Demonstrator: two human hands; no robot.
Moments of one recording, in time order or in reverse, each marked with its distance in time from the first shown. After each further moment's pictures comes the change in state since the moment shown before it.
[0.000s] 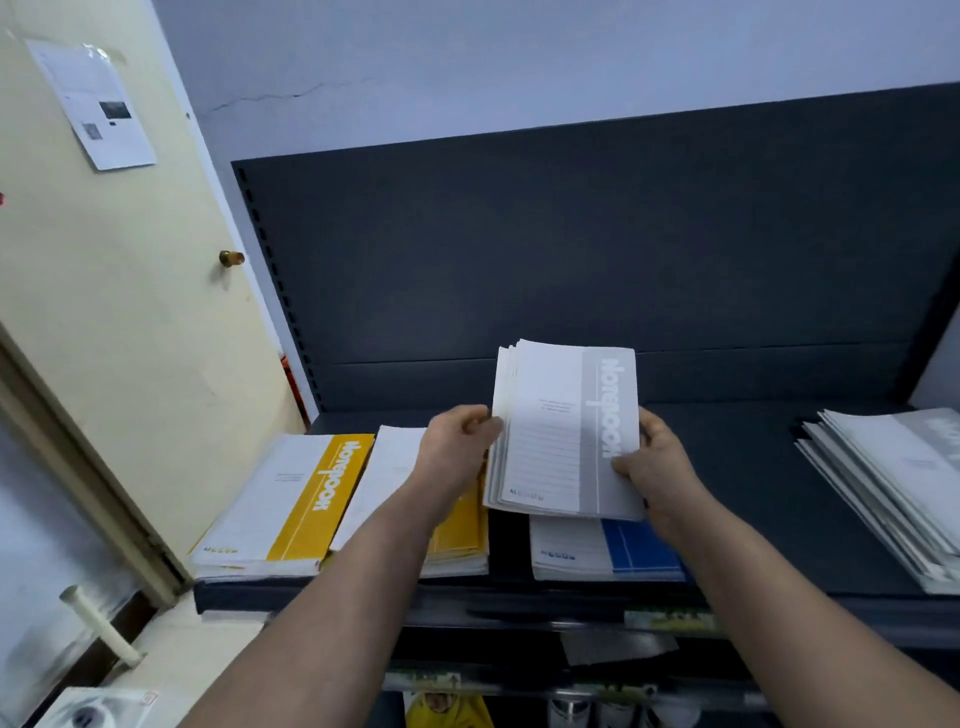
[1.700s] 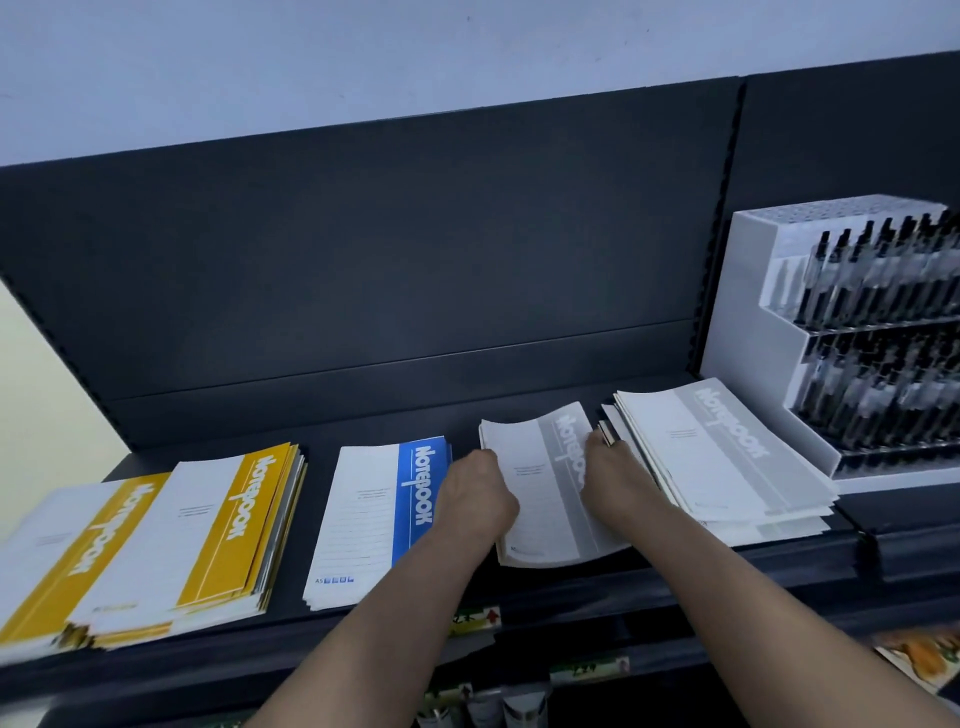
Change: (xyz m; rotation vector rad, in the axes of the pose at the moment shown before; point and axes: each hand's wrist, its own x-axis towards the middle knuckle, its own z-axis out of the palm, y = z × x) left_hand -0.032 0.050 0.232 0.754 -0.149 0.080; right_hand 0.030 0.018 -0.181 -1.169 0.028 0.014
